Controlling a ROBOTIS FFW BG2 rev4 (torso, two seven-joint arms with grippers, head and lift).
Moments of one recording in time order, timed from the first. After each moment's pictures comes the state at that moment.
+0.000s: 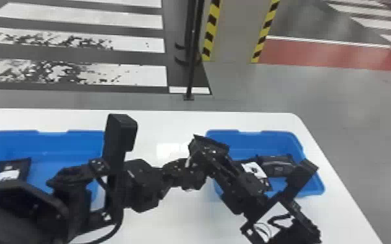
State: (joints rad) left arm 0.05 0.21 -0.33 -2.17 0.27 0.89 -0.54; right arm 0.38 -0.14 0.08 -2.01 -0.65 0.18 0.42
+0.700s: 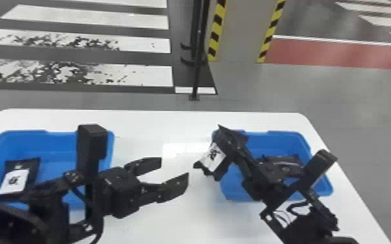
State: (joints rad) left arm 0.16 0.19 -0.19 -2.18 0.29 0.87 -0.54; right arm 0.32 -0.15 0.01 -1.95 -0.62 0.18 0.41
